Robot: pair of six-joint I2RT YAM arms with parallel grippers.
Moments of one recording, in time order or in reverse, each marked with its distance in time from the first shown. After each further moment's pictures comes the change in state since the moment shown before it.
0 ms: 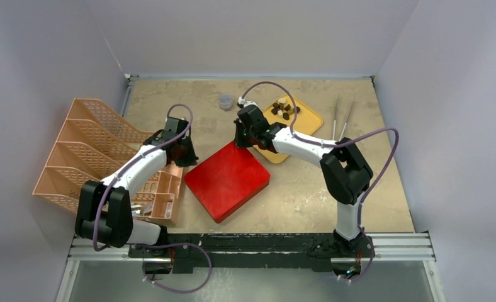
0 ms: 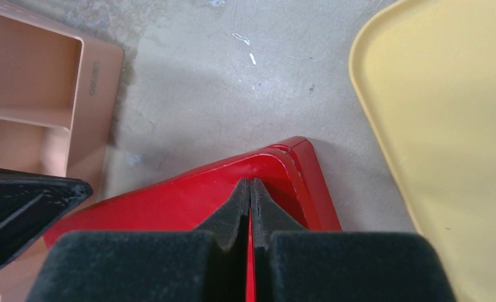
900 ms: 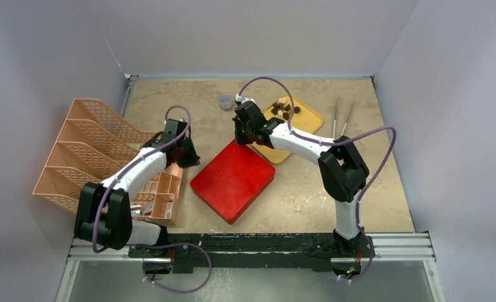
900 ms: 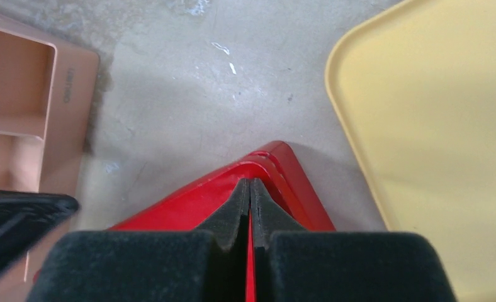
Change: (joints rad) left arm -0.002 -0.010 -0.054 0.057 0.044 -0.086; right arm 0.001 0.043 0.100 -0.100 0.047 -0.051
